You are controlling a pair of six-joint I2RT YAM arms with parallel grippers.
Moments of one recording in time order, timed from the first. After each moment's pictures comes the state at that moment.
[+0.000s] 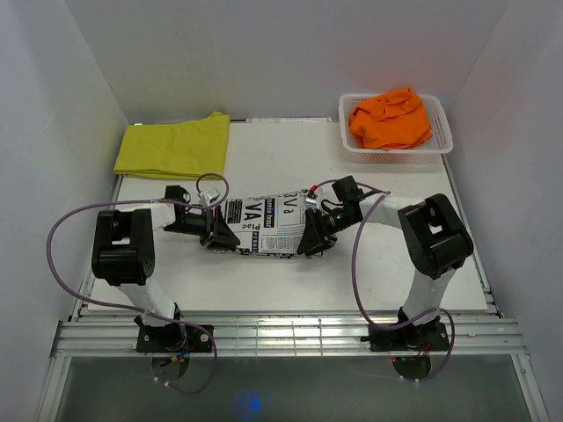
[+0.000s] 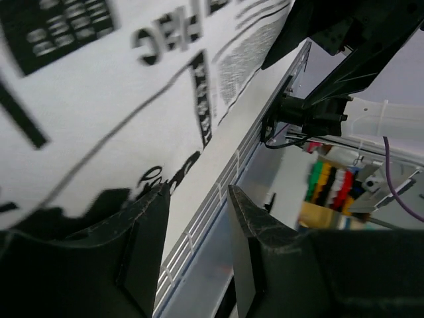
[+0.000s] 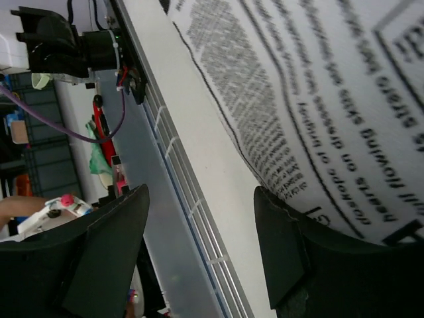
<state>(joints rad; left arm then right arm) 0.01 1.67 0.88 -0.56 1.09 -0.04 0.47 1.79 1.00 -0.36 -1.07 0.17</state>
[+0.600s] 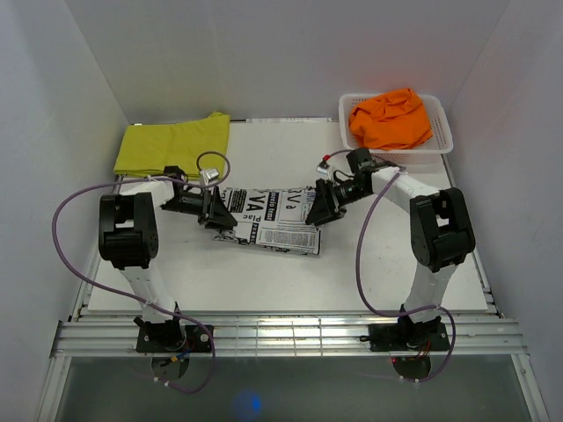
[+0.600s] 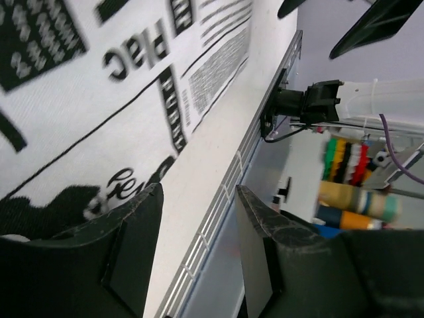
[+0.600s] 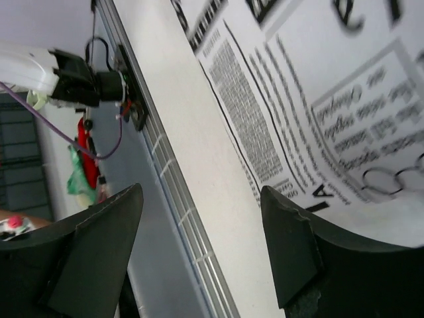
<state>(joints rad) 0.03 1.90 1.13 -0.79 1.15 0.19 0.34 1.88 1.23 -0.63 -1.06 0.00</state>
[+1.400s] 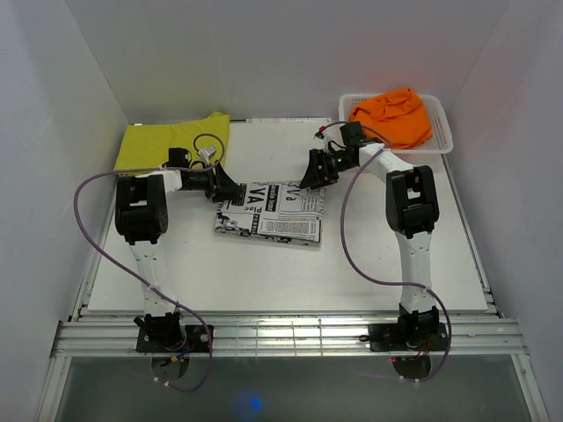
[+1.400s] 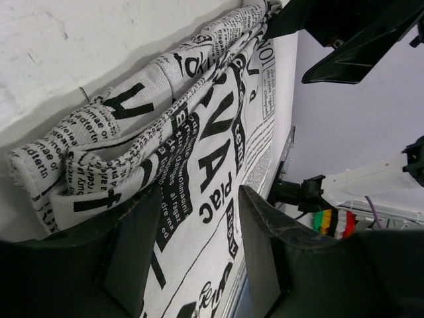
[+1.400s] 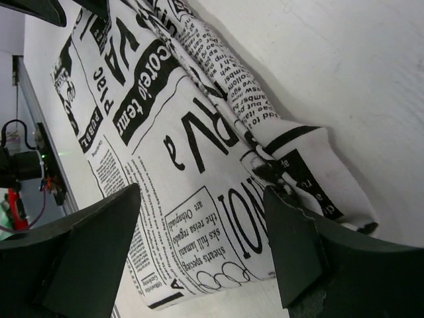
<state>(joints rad) 0.04 2.20 1.40 -0.23 1.13 -0.32 0.28 2.32 1.82 -0.59 -0.94 0.00</state>
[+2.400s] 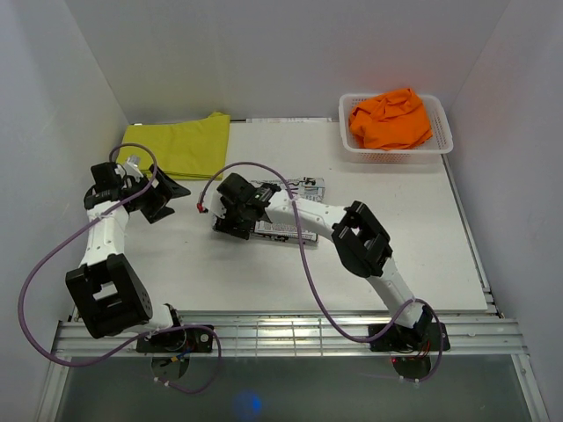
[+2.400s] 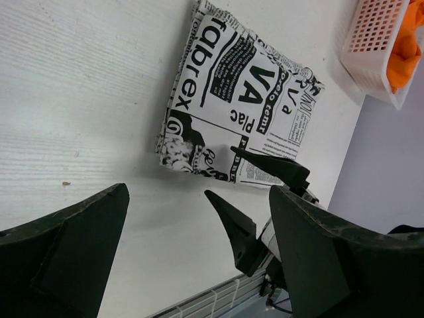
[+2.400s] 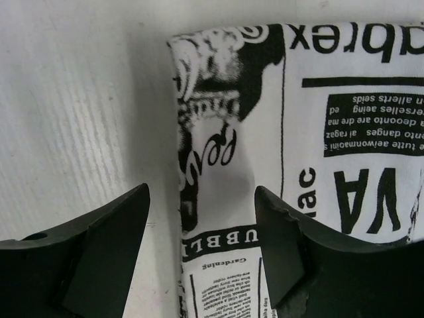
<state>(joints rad) 0.36 1.38 1.03 -0.56 0.70 -0.40 1.02 2.25 1.90 -0.59 -0.08 -0.48</state>
